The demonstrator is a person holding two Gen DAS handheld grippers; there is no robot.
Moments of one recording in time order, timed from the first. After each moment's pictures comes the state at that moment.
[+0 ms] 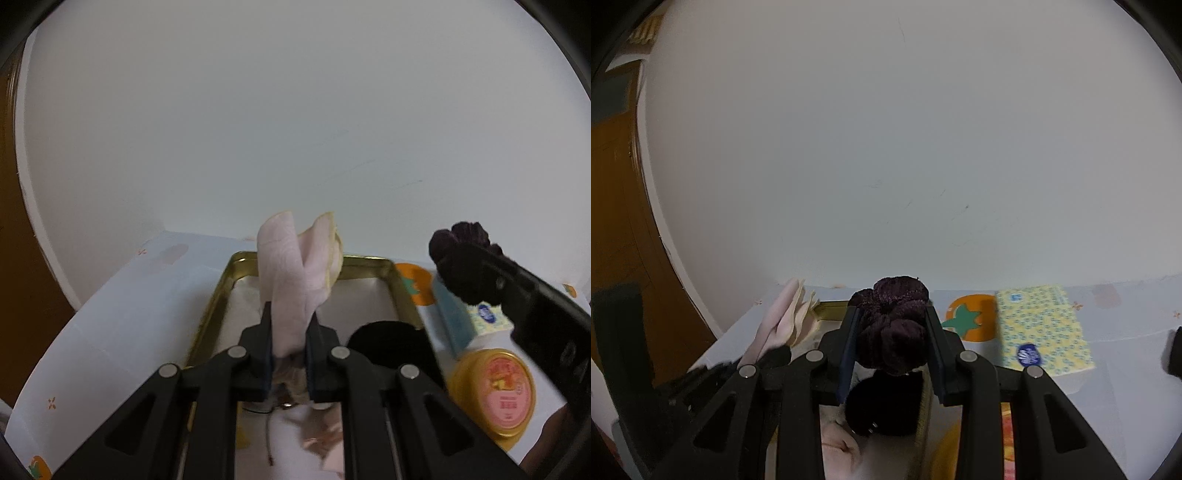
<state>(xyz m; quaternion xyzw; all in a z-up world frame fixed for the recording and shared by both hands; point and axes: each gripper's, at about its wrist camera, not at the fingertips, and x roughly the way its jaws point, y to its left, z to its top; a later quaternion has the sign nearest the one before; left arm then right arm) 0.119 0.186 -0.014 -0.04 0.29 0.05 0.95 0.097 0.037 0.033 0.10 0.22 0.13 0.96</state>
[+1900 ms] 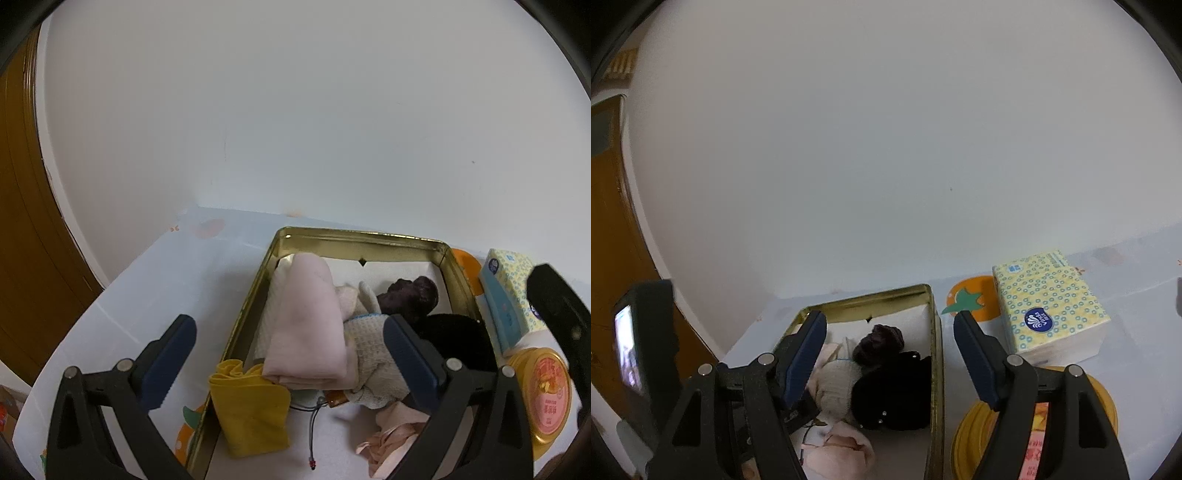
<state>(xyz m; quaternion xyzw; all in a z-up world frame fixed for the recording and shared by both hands) 0.130 0.195 -0.018 -0.03 0.33 0.12 0.94 0.093 0.028 0.003 0.16 0.18 0.11 0.96</state>
